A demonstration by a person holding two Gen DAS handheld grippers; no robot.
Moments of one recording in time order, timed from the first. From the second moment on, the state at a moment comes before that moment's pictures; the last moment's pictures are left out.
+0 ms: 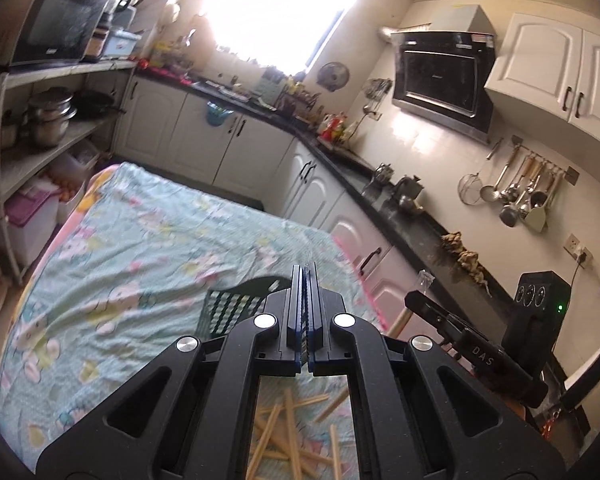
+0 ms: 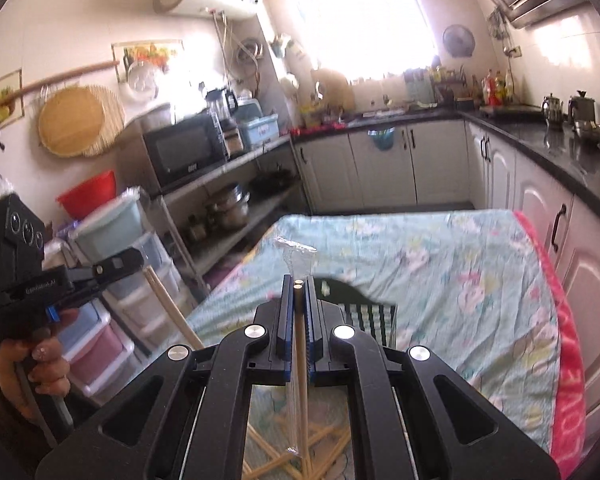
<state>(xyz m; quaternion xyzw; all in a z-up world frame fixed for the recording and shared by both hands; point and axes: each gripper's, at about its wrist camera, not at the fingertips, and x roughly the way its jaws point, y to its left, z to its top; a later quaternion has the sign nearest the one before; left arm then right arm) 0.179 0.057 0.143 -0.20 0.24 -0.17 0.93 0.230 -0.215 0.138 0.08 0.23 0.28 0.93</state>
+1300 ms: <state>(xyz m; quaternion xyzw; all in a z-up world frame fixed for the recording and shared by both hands) 0.256 0.047 0.108 -0.17 0.24 -0.14 0.95 0.297 -0.207 0.087 0.05 0.16 0.17 0.97</state>
